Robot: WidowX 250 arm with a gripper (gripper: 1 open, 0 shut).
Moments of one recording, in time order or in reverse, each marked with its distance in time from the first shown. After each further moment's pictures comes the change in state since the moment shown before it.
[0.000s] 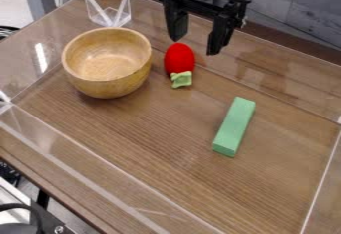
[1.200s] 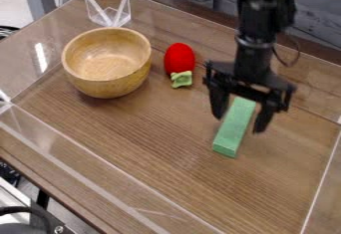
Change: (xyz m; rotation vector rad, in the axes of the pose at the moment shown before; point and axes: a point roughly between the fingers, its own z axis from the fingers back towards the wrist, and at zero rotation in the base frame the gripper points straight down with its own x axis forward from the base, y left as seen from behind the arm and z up) arm -0.004 -0.074 -0.085 -0.043 0.031 0.044
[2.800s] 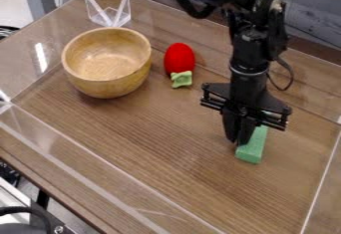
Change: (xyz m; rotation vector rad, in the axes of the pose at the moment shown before) arm -0.003 0.006 -0.020 -0.020 -0.075 0.006
